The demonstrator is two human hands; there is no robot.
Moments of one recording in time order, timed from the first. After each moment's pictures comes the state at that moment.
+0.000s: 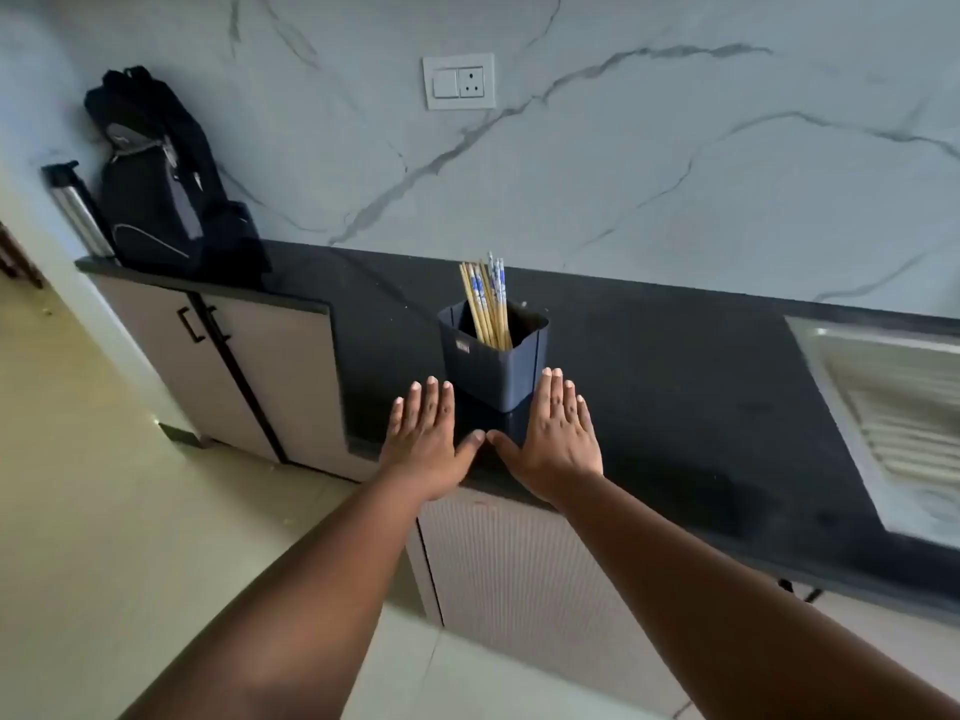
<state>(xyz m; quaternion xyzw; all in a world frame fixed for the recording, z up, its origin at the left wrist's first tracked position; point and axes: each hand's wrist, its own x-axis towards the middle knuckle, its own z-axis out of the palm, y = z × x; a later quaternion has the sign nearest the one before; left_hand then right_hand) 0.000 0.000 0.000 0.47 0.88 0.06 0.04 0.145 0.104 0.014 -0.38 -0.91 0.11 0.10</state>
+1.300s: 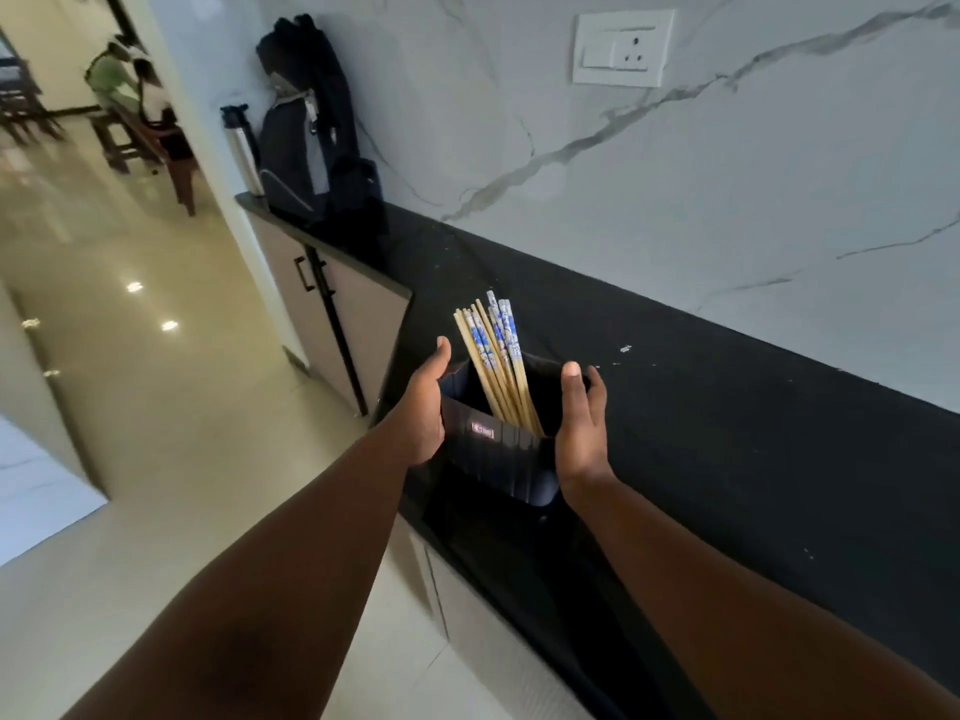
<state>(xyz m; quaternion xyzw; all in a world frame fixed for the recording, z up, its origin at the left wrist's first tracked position) -0.089 0.094 0.044 0.03 0.53 0.76 0.38 0.025 0.221 0.026 -0.23 -0.57 0.75 0.24</state>
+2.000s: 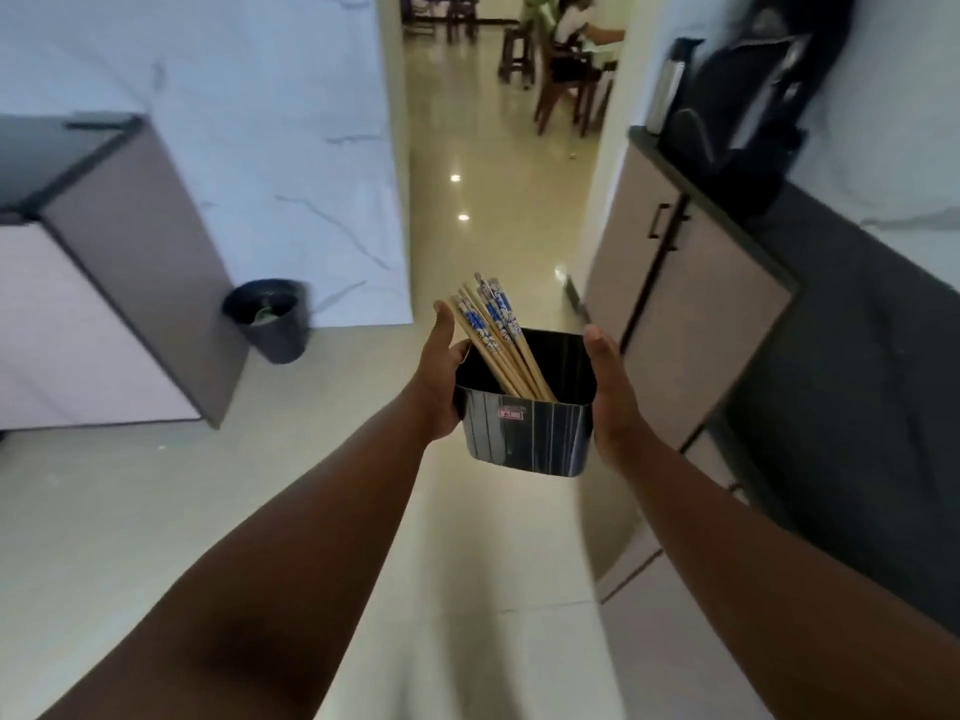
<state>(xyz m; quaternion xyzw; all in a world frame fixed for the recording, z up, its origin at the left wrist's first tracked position) -0.007 -0.294 0.019 -0.13 0.51 0.84 0.11 -0.023 -0.107 0.022 0.04 -0.66 0.74 -0.12</state>
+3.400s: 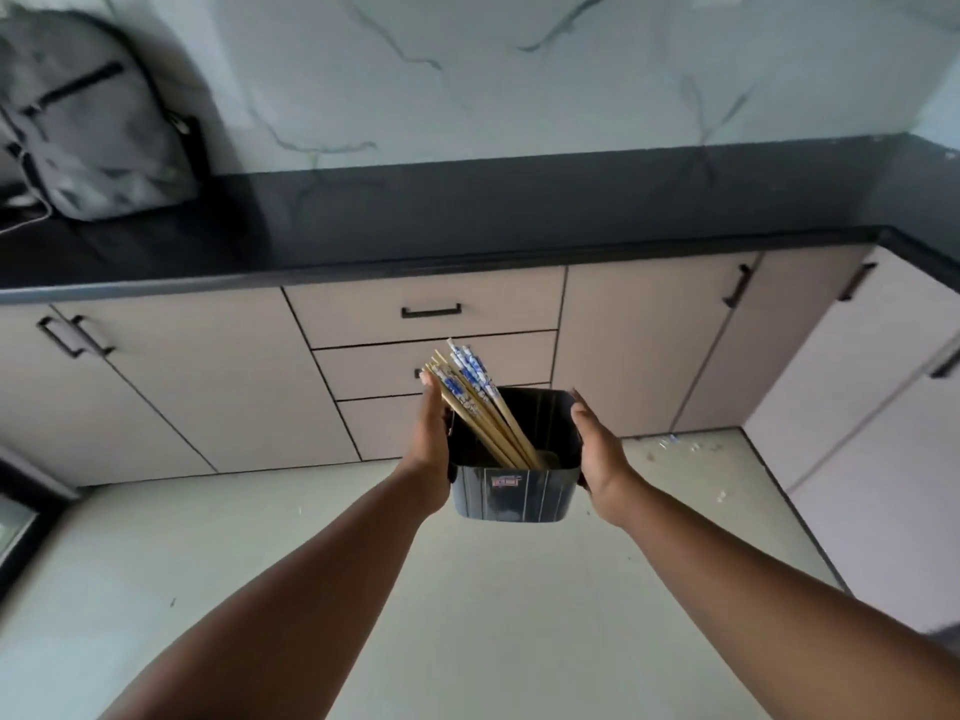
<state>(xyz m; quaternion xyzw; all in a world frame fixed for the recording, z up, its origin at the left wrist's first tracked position) 0.653 -0.960 0.004 -0.53 0.27 0.57 -0.57 0.479 -1.022 -0.035 0.43 -0.49 0.38 -0.65</state>
